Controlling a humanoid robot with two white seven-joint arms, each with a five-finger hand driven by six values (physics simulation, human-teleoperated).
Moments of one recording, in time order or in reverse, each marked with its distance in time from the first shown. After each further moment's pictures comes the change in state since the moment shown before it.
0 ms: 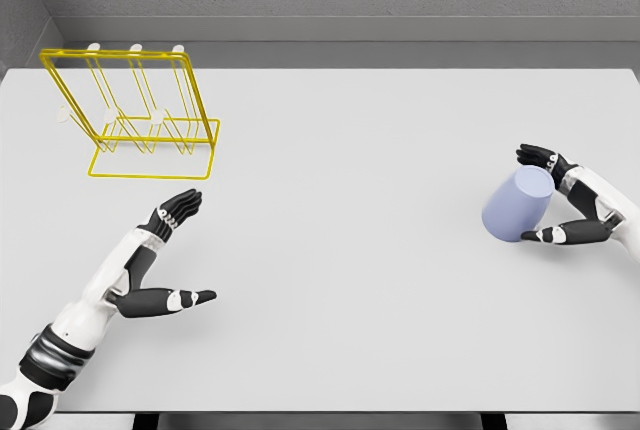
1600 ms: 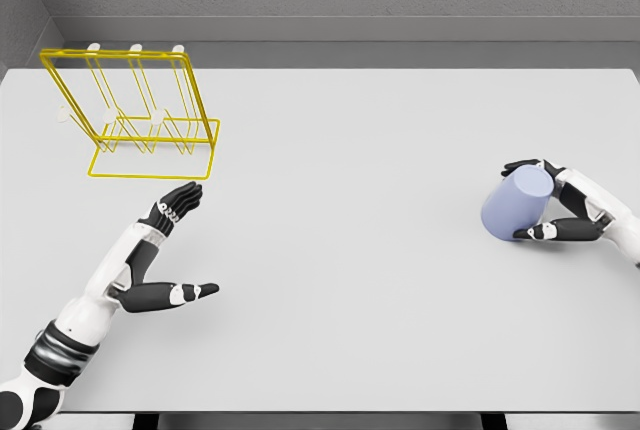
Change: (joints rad) left arm -0.006 -0.026 0.006 -0.001 0.002 0.000 0.004; right arm -0.038 0.000 0.047 0.022 0.042 0.002 -0.001
